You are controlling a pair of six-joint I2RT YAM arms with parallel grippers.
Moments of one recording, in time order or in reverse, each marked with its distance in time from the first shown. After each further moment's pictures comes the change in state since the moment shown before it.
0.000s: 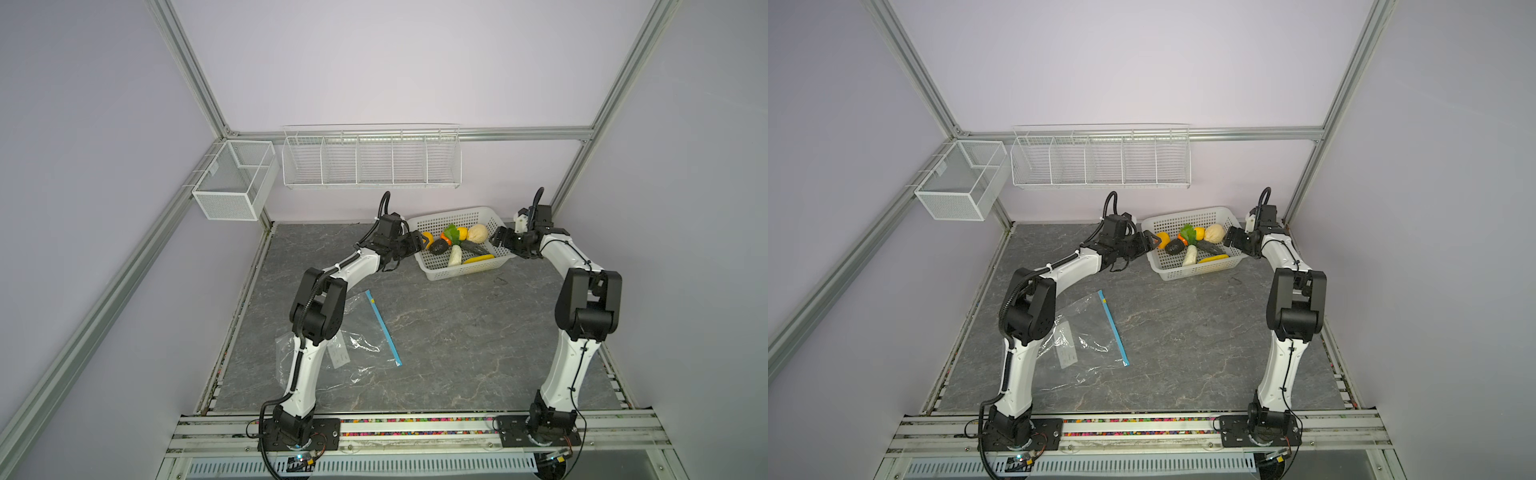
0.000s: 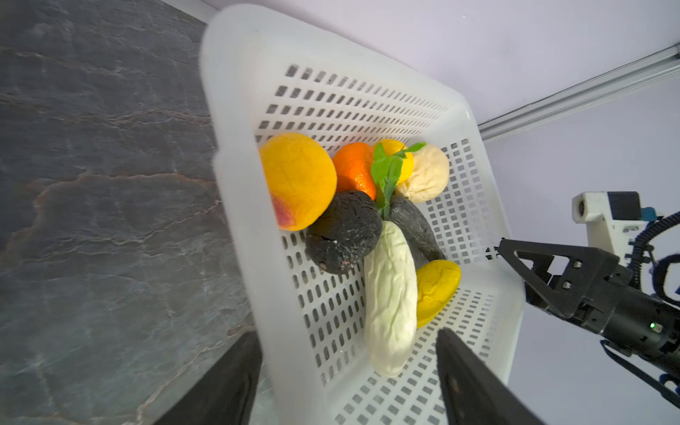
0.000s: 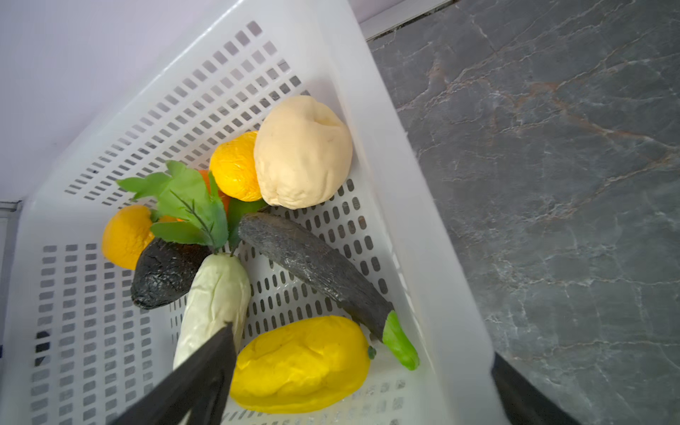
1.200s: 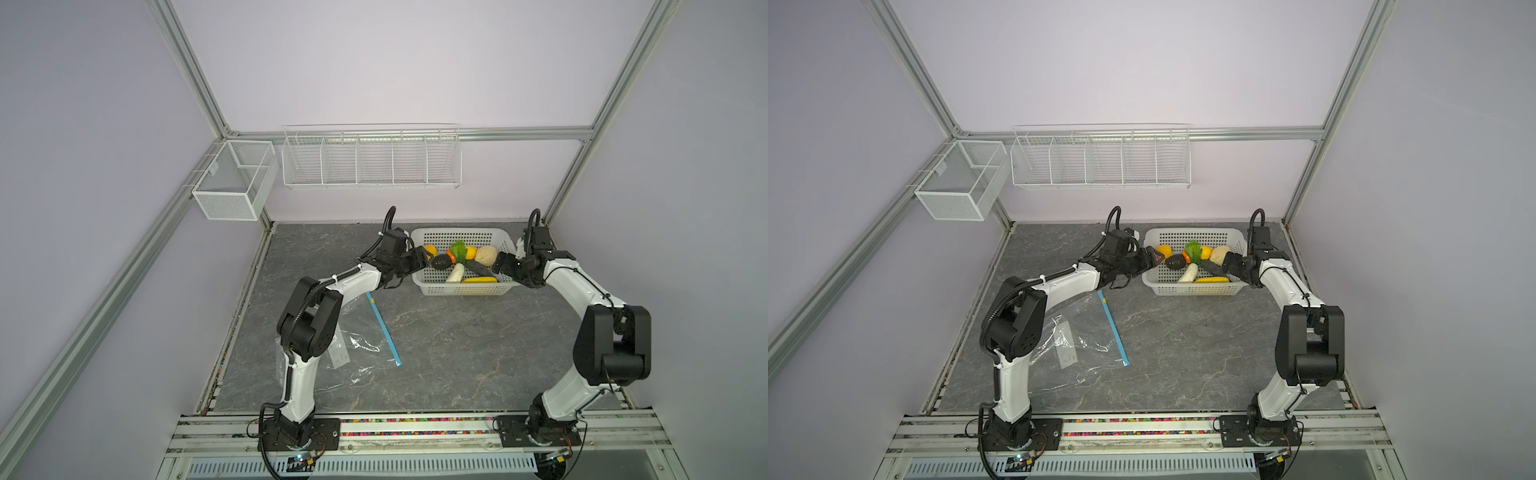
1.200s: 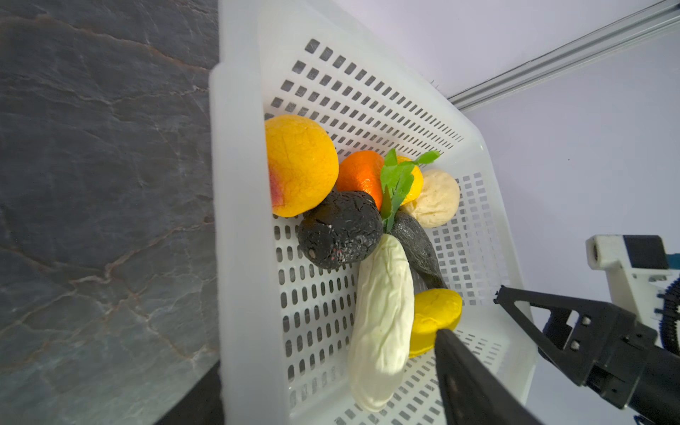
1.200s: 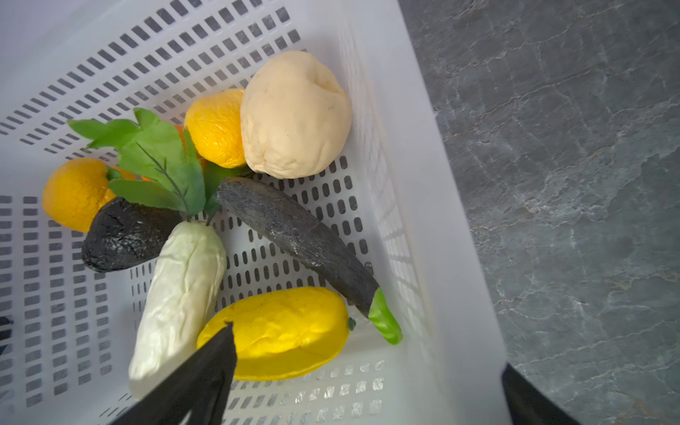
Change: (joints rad) left arm -0.082 -0.193 -0.307 0.087 -0.039 -0.075; right arm 0.087 -0.386 -0.427 -0.080 0.224 0.110
